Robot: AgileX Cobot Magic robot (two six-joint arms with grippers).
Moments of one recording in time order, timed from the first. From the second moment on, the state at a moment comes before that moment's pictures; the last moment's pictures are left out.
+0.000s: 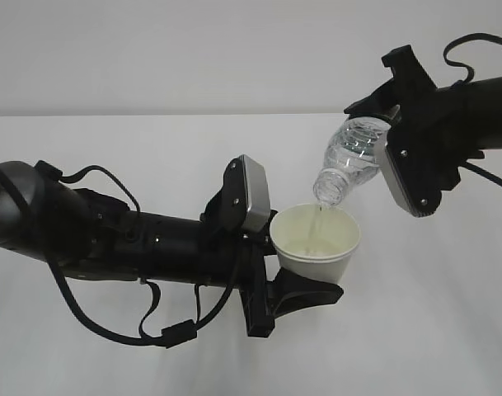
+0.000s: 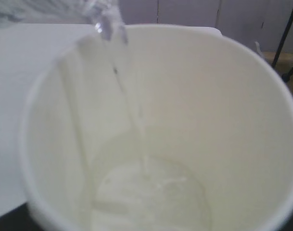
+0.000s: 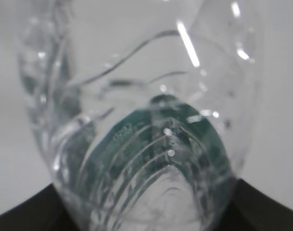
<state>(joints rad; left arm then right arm) -0.63 2.07 -0.95 1.07 -0.98 -0.48 0.20 1.57 -0.91 -1.52 -0.29 -0.52</state>
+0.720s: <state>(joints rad) -0.63 2.07 -0.95 1.05 -0.94 -0.47 0.20 1.56 -0.93 -1.52 -0.29 -0.53</state>
